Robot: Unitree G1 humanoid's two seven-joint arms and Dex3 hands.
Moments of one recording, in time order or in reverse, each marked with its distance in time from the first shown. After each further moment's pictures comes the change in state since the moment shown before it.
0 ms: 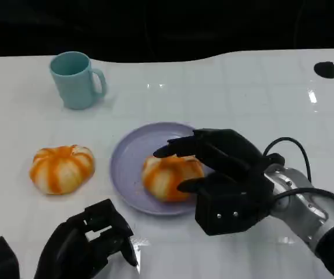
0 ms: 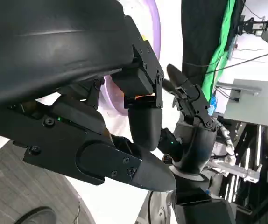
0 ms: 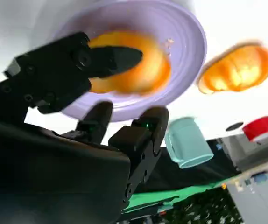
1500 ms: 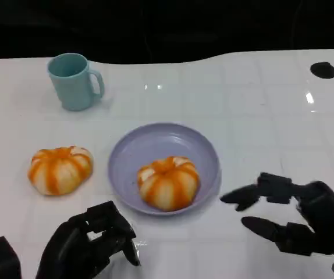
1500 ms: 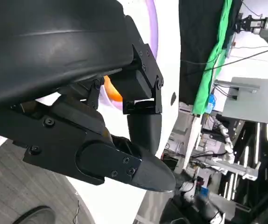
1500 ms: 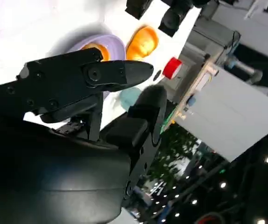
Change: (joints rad) left arm 0.005 0.002 -0.009 -0.015 -0.003 0.005 0.012; right arm 0.667 -0.167 -0.287 -0.612 0.631 -0.264 0.215
